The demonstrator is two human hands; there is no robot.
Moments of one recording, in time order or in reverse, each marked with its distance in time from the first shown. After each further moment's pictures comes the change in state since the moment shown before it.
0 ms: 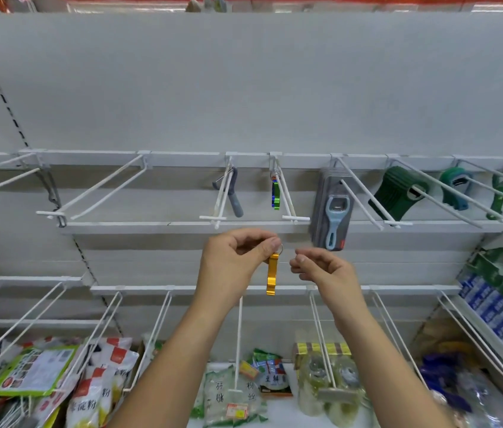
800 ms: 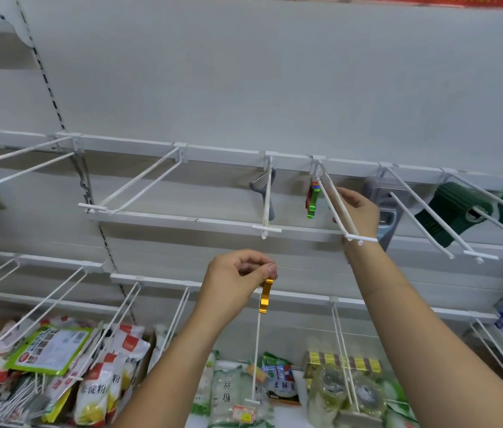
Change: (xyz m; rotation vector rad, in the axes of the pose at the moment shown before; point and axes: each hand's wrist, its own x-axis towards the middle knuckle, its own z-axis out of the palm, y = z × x) left_hand 0.017 -0.062 -0.053 0.072 -0.031 -0.133; right_hand 0.136 -0.039 0.046 0.017 0.242 -0.083
